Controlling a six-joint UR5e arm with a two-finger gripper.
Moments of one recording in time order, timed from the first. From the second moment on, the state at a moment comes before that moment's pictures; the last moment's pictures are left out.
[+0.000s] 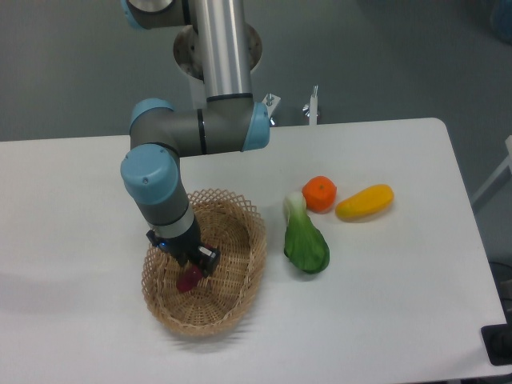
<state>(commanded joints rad) 2.10 -1.98 -1.73 -0.81 1.72 0.63</state>
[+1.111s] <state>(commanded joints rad) 2.53 -1.88 -1.44 -1.08 1.67 1.15</state>
